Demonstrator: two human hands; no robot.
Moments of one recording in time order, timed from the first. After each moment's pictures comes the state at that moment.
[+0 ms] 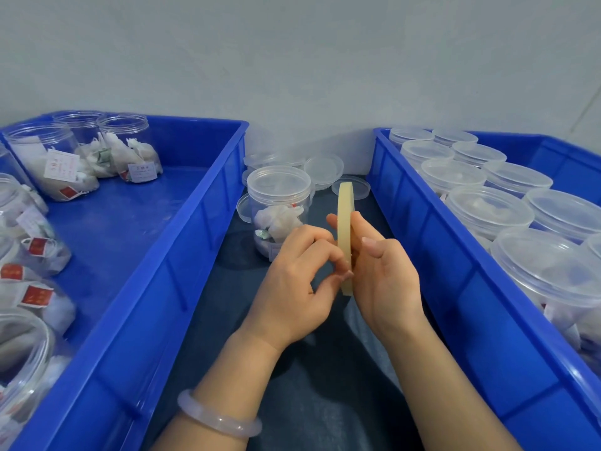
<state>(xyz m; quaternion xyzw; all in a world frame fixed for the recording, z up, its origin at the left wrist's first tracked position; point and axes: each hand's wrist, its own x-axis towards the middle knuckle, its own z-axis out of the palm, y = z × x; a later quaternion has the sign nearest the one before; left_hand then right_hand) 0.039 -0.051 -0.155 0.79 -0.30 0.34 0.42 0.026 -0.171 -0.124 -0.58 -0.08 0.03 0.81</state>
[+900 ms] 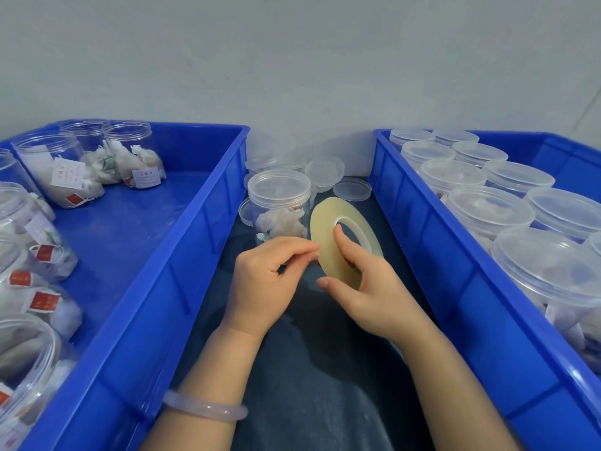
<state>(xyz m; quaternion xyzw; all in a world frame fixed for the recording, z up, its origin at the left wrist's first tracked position) 0.050 -0.028 -0.158 0.78 -0.24 0.39 0.43 0.041 -0.190 -0.146 -0.87 -0.17 -0.03 0.46</state>
